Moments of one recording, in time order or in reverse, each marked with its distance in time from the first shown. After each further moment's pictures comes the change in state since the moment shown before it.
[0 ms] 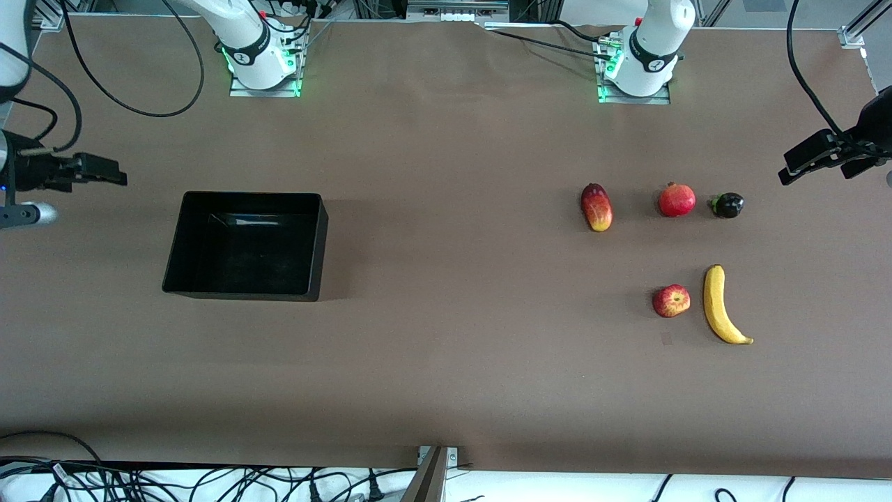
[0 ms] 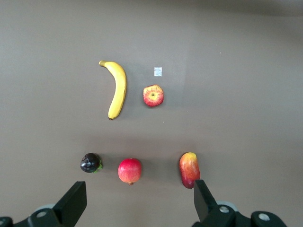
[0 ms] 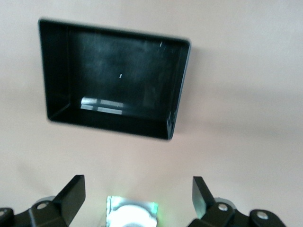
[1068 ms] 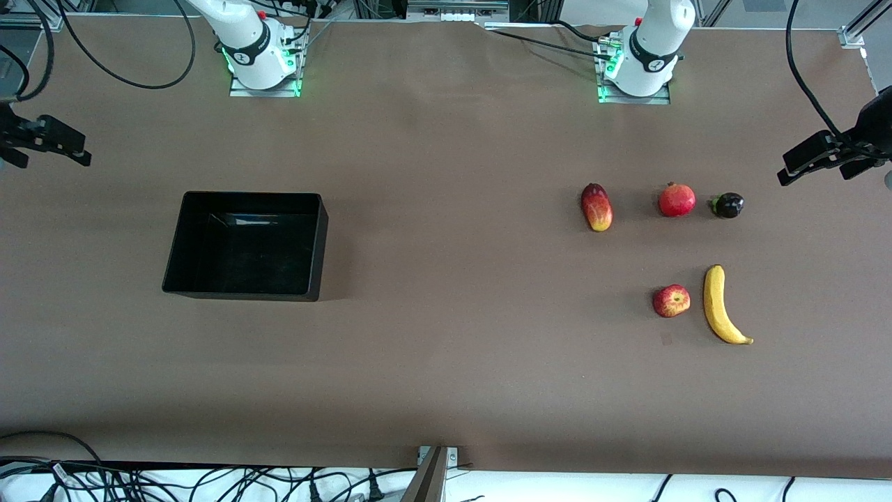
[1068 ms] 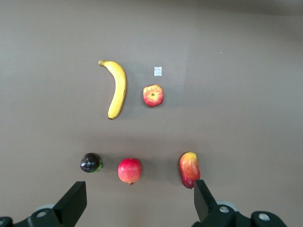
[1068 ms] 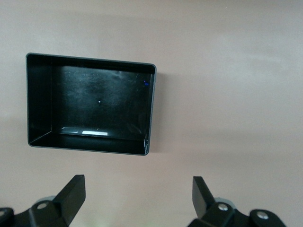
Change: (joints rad) left arm 0.000 0.002 0.000 0.000 0.000 0.000 0.000; right arm -0.496 -0.294 0.538 -0.265 -0.168 0.281 0.102
